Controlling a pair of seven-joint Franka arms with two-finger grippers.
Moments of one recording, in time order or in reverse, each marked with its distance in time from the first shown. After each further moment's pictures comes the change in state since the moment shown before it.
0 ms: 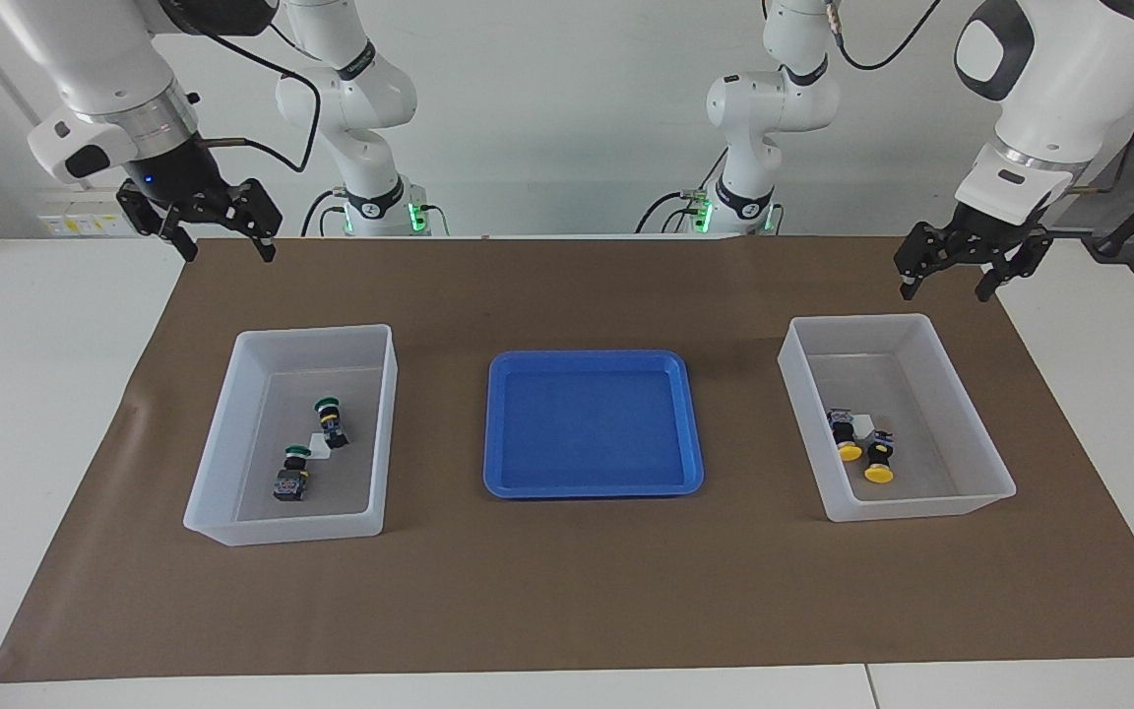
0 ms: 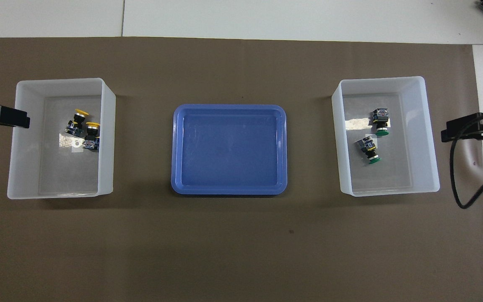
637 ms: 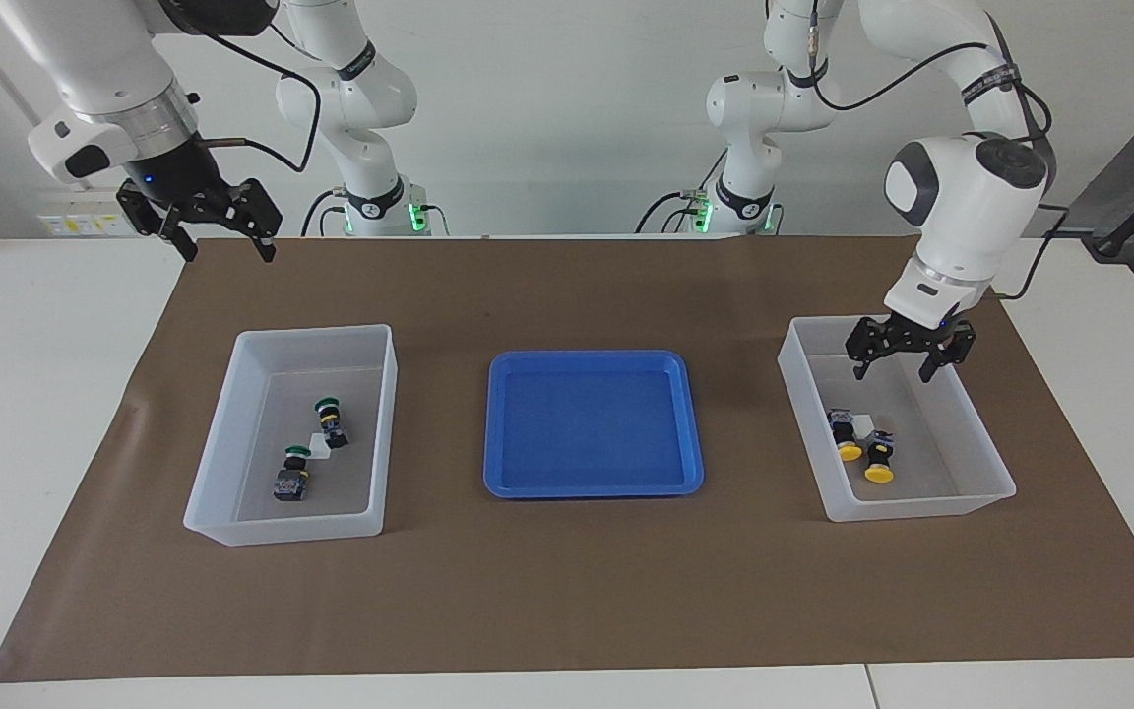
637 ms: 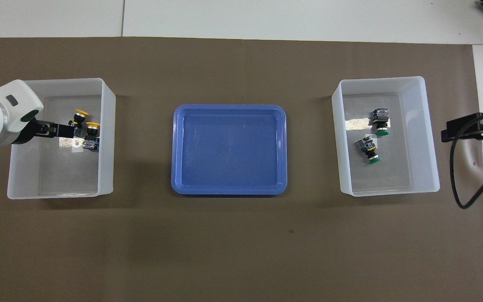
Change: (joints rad) left arm 0.000 0.021 0.005 -0.347 0.000 0.420 0.034; right arm 0.000 0.000 0.000 0.000 0.000 0.000 0.000
